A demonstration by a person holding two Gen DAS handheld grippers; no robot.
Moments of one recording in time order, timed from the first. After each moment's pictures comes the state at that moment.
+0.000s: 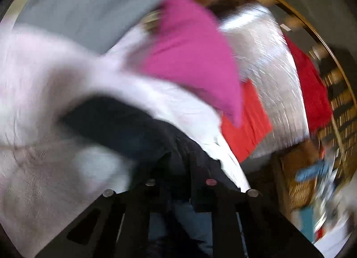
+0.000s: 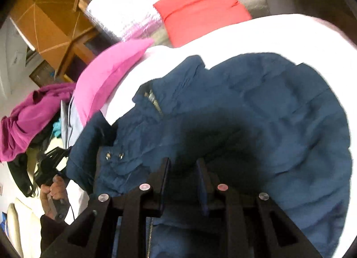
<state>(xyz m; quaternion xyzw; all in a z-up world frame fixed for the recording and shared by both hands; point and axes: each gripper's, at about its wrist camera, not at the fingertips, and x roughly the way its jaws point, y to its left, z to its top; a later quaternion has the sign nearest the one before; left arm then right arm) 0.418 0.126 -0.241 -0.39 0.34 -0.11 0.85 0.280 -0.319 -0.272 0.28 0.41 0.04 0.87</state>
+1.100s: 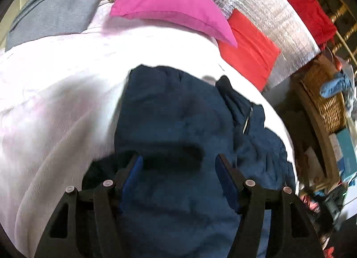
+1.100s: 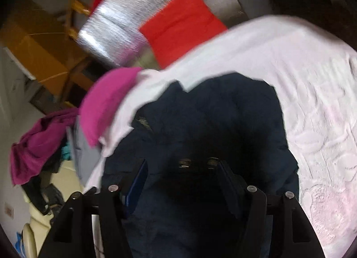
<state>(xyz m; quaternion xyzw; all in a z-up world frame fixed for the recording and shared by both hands) 0.375 0.026 -0.248 -0.23 0.46 -0.13 0.85 0.234 -0.383 -0.242 0.35 0.40 0.01 0.85</state>
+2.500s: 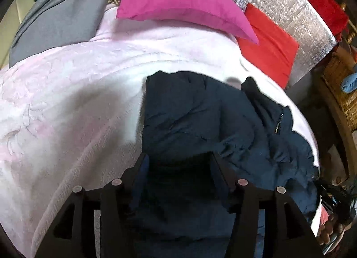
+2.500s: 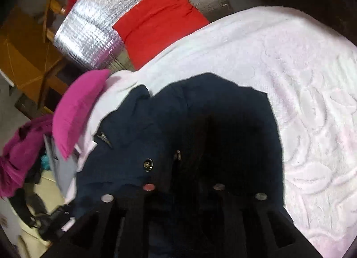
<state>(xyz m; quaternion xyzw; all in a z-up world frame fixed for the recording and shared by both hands) 0.402 0.037 -0.272 -0.18 0.47 -0.08 0.86 0.288 -0.423 -0.276 0.35 0.41 -0.02 0.84</state>
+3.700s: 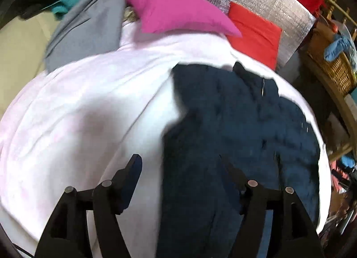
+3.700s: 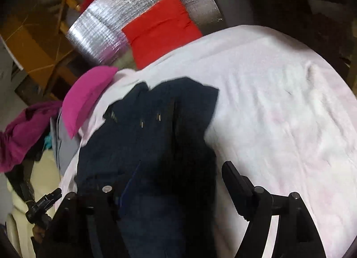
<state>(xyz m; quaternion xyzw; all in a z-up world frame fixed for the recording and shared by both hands) 0.262 0.096 -0.237 -0.10 0.47 -0.08 0.87 0.148 -0.441 -0.220 0.29 0.42 -0.02 0.86</state>
